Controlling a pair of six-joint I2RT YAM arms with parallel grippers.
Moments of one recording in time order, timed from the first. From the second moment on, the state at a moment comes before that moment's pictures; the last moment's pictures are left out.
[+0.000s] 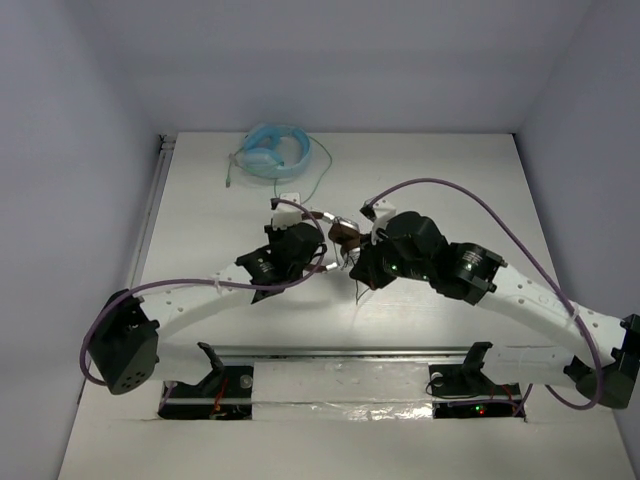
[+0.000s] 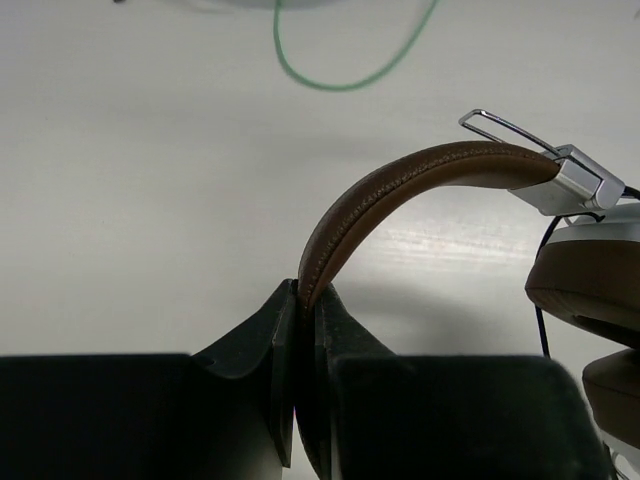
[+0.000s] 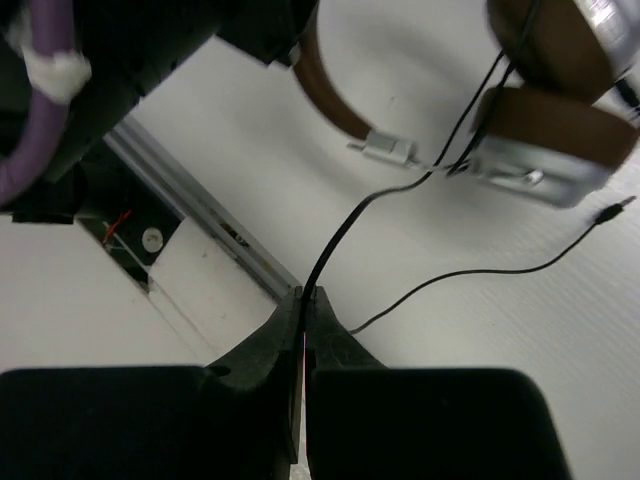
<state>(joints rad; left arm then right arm) -0.87 1.30 0.84 -0.20 -0.85 -0.56 0.97 1.11 1.10 -0.59 -0.04 0.46</state>
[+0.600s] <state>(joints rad) -1.00 1.16 0.97 -0.63 -0.56 -0.46 0.97 1.23 1.29 -0.79 0.37 0.34</state>
